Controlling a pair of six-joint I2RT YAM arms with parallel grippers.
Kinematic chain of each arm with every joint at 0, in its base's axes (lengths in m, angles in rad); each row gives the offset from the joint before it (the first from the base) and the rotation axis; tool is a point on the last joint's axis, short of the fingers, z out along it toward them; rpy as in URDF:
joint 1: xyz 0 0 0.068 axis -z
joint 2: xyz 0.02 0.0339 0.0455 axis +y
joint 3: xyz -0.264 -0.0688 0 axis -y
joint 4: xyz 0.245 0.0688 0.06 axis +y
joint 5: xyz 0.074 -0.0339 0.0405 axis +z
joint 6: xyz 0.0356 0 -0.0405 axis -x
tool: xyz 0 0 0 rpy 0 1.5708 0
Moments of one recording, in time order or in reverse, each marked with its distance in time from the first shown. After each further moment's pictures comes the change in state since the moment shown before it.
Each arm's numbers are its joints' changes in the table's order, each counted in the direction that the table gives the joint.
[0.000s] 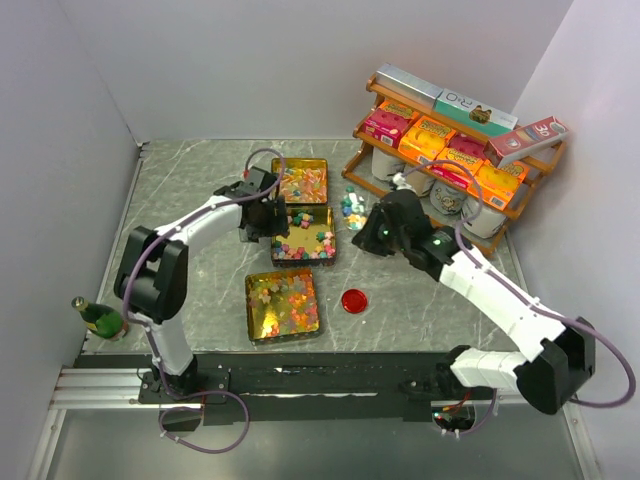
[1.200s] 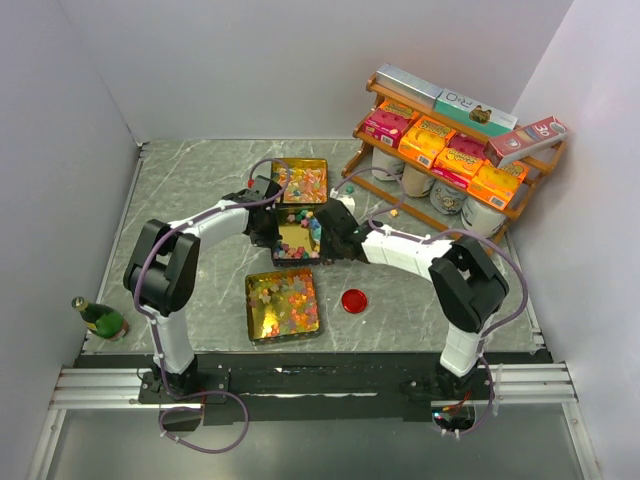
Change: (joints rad) left arm 0.004 0.056 -0.032 -0.059 0.009 0.016; right arm -0.109 0.574 0.116 -0.219 -0.155 0.090
